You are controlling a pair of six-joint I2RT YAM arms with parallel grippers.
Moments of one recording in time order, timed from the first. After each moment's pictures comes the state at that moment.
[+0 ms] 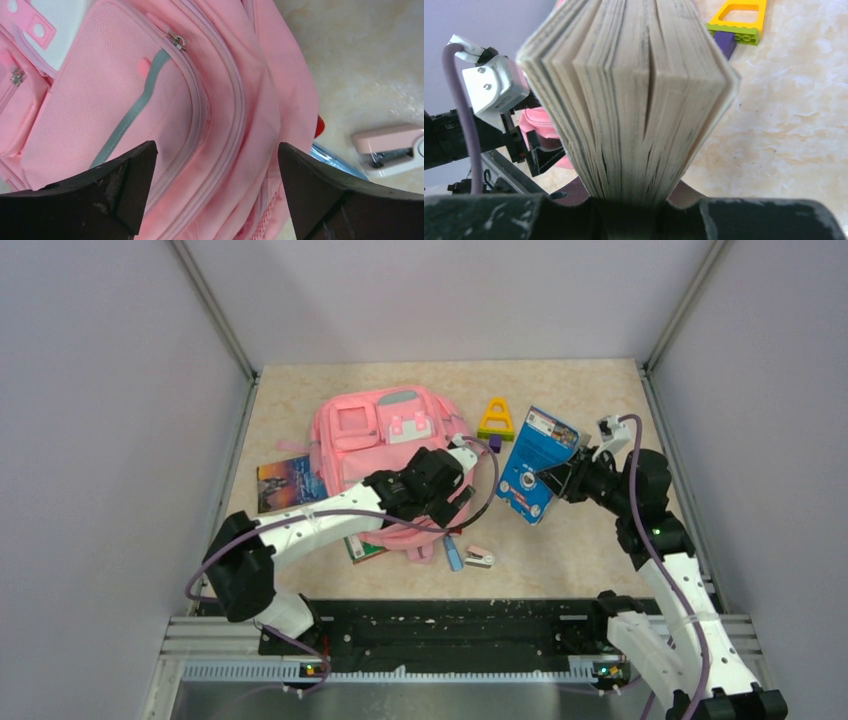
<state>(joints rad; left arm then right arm) -0.94 1.52 1.17 -0.52 -0.36 -0.04 0.13 0.74 0.71 -0.28 -0.48 0.41</state>
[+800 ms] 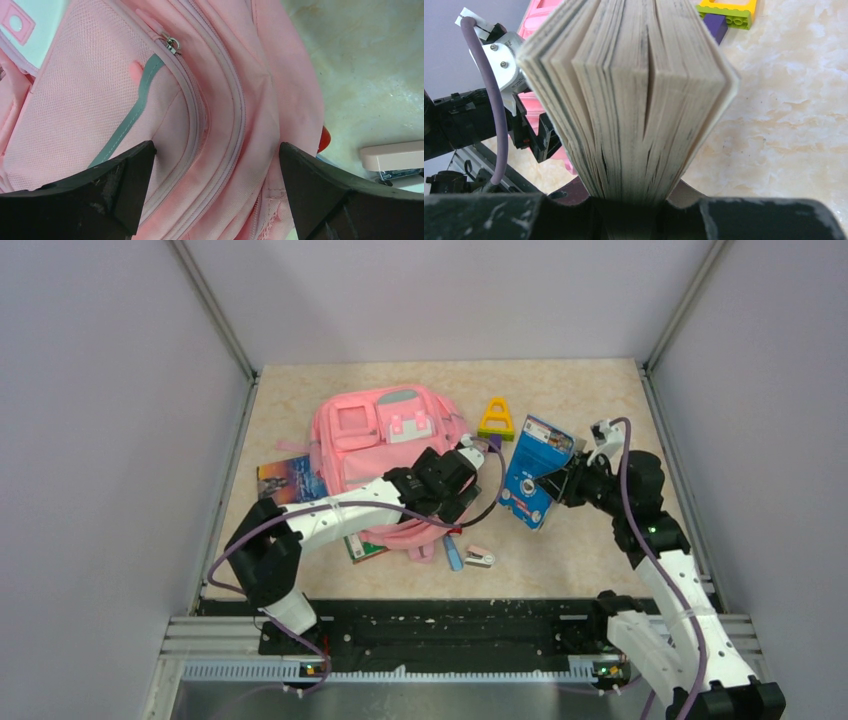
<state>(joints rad) -0.95 1.64 1.22 -0.52 -0.43 -0.08 0.13 0.75 0.68 -0.30 -0.48 0.36</state>
